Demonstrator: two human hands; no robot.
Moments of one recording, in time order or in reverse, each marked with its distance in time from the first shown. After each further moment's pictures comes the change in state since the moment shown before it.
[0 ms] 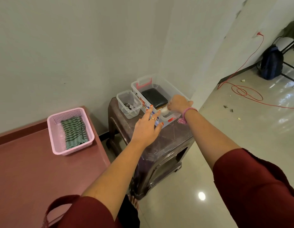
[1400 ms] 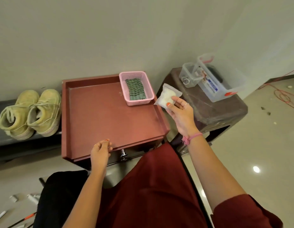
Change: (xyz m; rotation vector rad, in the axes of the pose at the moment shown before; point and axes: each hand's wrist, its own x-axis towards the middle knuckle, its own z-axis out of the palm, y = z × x) left_hand -0.364 -0.231 -0.056 -1.052 0.626 -0.987; right_hand -0.256 -0.171 0.120 1.600 -0.176 -0.015
